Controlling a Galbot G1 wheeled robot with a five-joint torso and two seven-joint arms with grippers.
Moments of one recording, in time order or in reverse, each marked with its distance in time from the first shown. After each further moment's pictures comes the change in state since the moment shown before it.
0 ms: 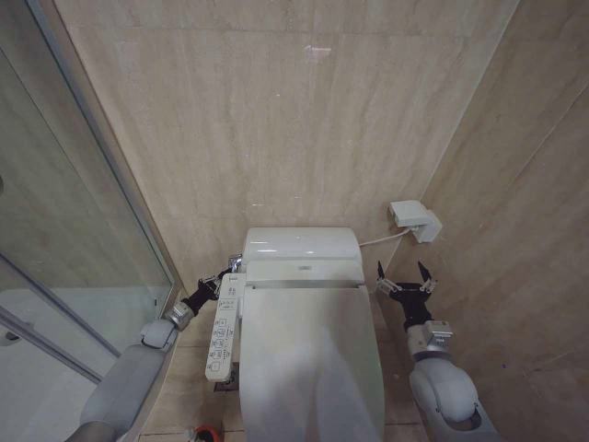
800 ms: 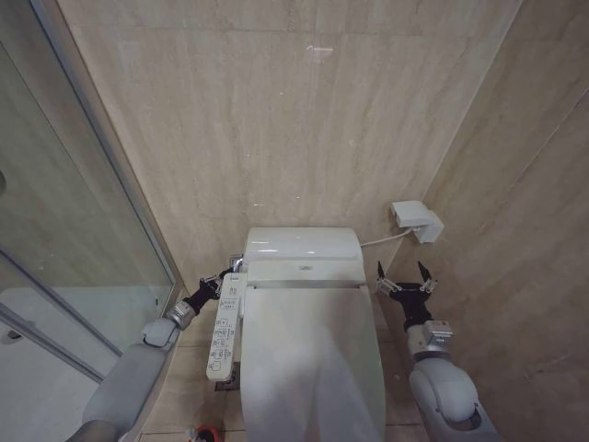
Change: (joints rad) left arm 0.001 -0.013 -0.011 -0.001 0.005 0.003 0.007; right arm 0.000 0.000 0.000 0.000 0.000 0.000 0.000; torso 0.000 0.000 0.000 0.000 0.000
